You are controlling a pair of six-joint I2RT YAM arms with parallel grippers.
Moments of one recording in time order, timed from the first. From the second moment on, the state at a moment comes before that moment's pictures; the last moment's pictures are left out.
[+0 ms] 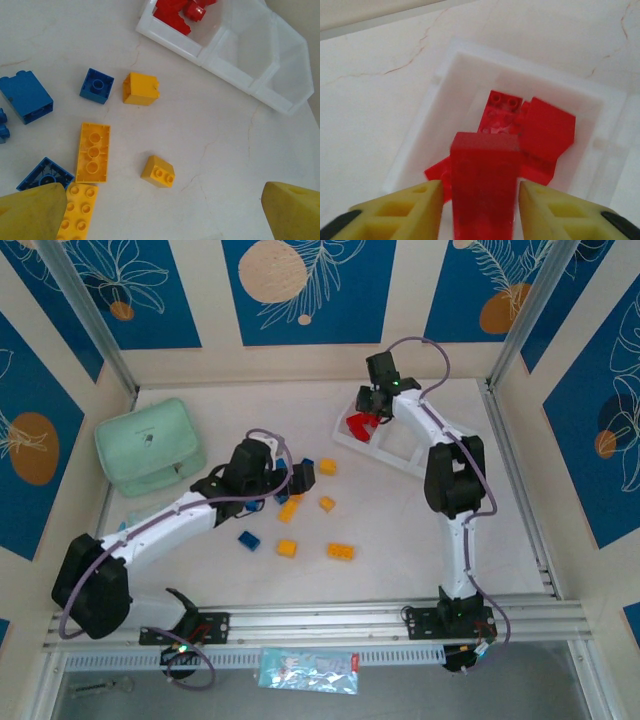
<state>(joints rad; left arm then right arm) -0.64 1.34 0.92 -0.22 0.10 -0.60 0.28 2.23 1.99 -0.68 0.09 0.40</state>
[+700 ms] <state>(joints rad) -0.63 1.23 0.87 -0.23 0.18 -0.63 0.44 1.73 1.48 -0.63 0.03 0.34</state>
